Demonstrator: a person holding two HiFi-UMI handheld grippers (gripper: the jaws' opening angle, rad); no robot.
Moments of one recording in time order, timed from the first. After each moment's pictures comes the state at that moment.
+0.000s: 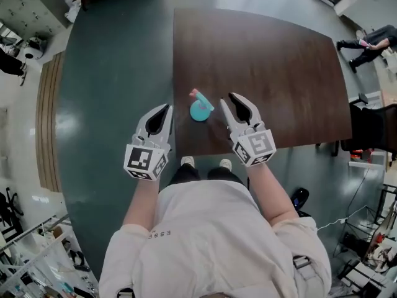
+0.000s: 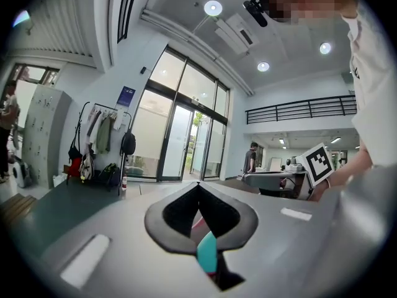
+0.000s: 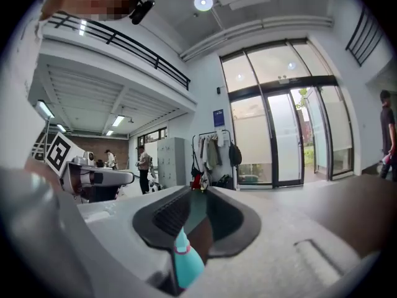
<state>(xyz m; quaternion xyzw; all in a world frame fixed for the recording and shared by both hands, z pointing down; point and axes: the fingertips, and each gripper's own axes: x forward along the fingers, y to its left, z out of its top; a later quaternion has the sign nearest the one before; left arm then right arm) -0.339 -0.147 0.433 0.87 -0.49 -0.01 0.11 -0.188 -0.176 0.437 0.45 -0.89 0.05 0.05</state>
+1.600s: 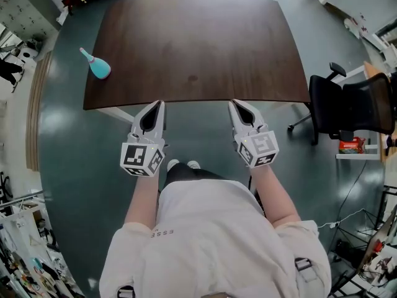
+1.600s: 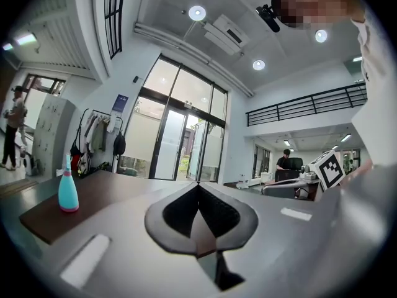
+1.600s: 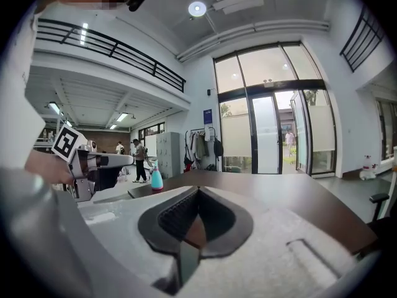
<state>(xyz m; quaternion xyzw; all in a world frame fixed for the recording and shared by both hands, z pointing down) 0.097 0.035 0.429 0.84 -0.53 -0.03 0.09 0.290 0.019 0.457 0.46 -0.88 0.06 0.09</state>
